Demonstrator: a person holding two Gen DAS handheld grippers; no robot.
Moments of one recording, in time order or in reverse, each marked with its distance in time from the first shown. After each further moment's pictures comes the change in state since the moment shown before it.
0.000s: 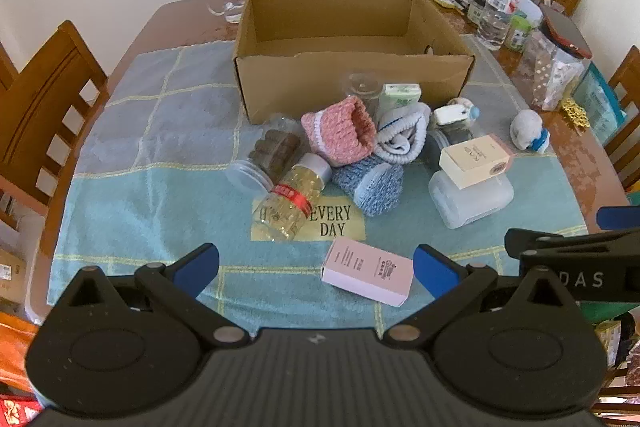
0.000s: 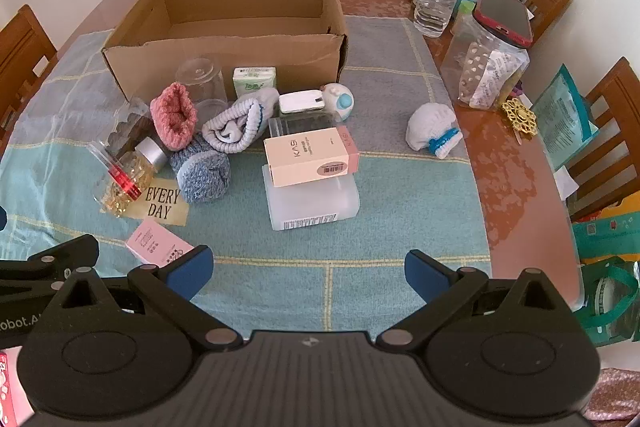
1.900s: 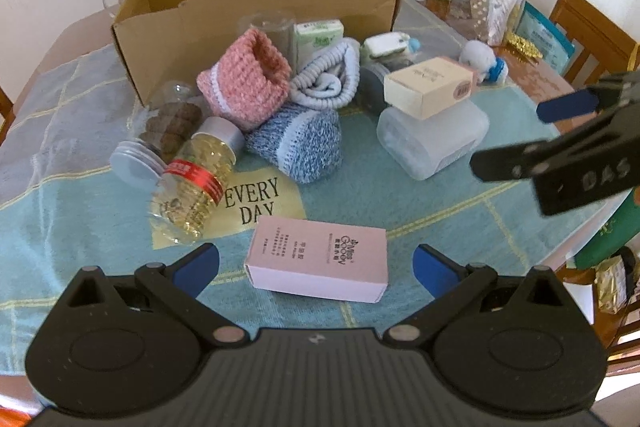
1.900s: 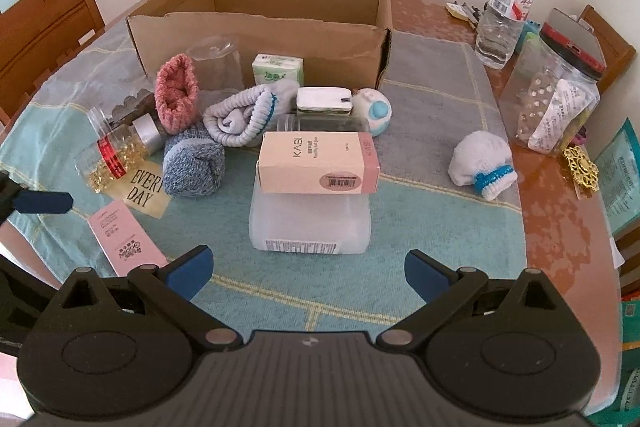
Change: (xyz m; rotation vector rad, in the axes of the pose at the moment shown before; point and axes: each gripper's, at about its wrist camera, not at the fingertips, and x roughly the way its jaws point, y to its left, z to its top) left arm 0.085 -0.024 -0.043 0.215 -0.047 -0.167; right arm 0.070 -0.030 -0.011 -0.178 -0.108 0.152
